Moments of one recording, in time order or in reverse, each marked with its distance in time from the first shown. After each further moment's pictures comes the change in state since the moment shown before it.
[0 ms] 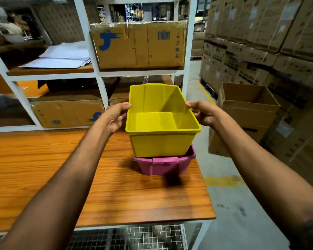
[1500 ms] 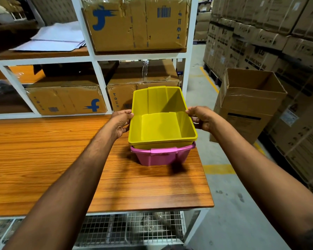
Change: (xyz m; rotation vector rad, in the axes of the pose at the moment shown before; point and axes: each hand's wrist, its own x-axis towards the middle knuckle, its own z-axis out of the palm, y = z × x) left_hand 0.012 -0.070 0.000 0.197 0.128 -0.089; right_hand 0.015 0.063 -0.010 -0.188 0.139 0.068
